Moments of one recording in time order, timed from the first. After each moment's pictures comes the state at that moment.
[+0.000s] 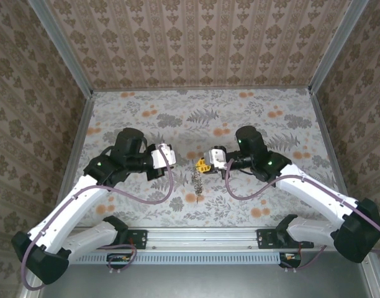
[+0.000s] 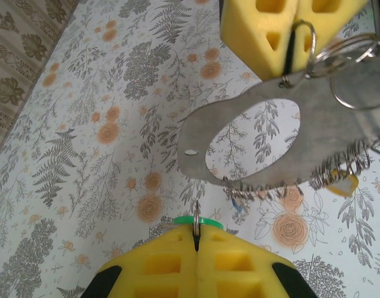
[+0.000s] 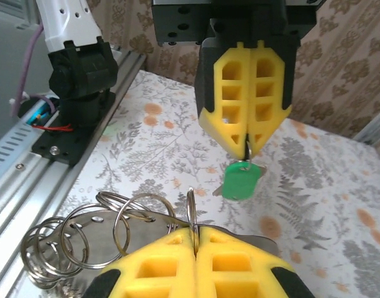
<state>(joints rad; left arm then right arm) -0.64 0.96 0.97 -0.69 0.48 0.73 0.64 1.17 0.87 -0.17 -0.79 -0.70</state>
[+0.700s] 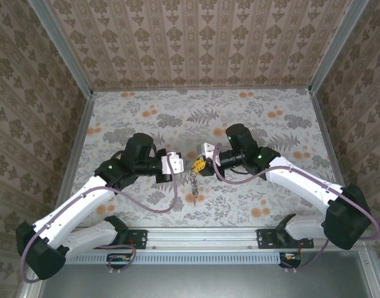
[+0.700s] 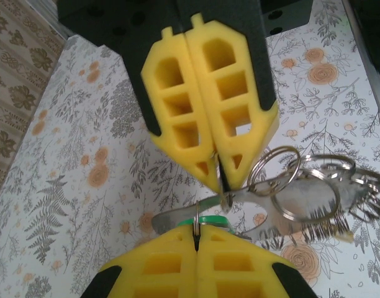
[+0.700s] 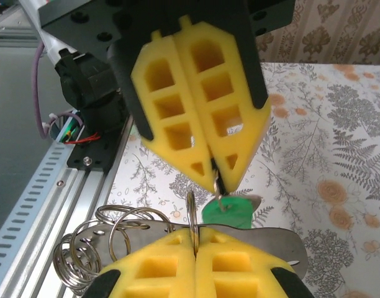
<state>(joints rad) -0.74 0.98 0.87 -0.50 0.49 0.78 0.65 1.30 0.92 -0.23 -0.82 -0.50</state>
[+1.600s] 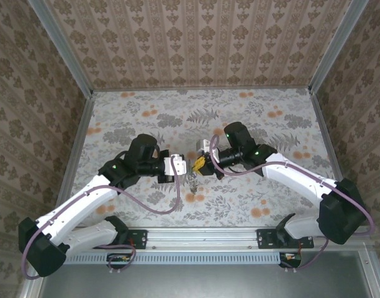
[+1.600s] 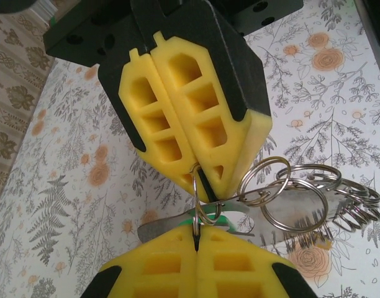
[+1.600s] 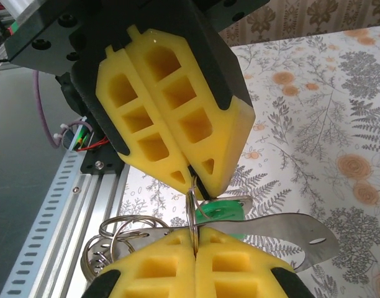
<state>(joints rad) -0.76 1.00 0.85 -0.47 0.46 0.81 0.61 1.35 0.94 -0.25 -0.87 -0.40</state>
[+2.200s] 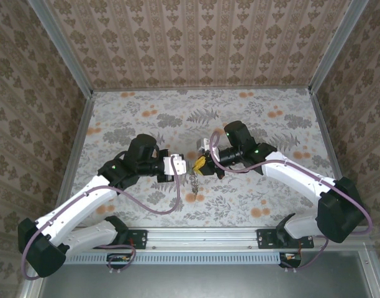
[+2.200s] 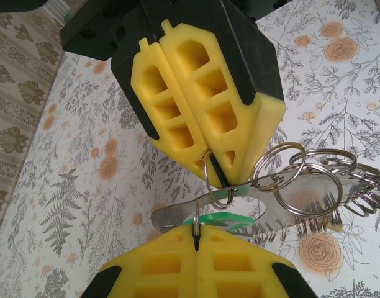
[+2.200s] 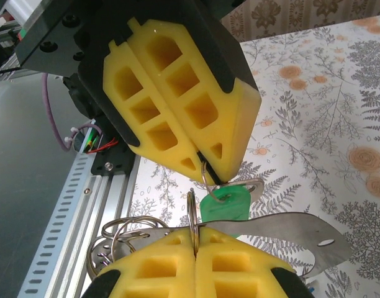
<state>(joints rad) -0.76 1.00 0.85 -0.47 0.42 0.82 0.60 1.36 0.95 -0.28 -0.89 -0.39</state>
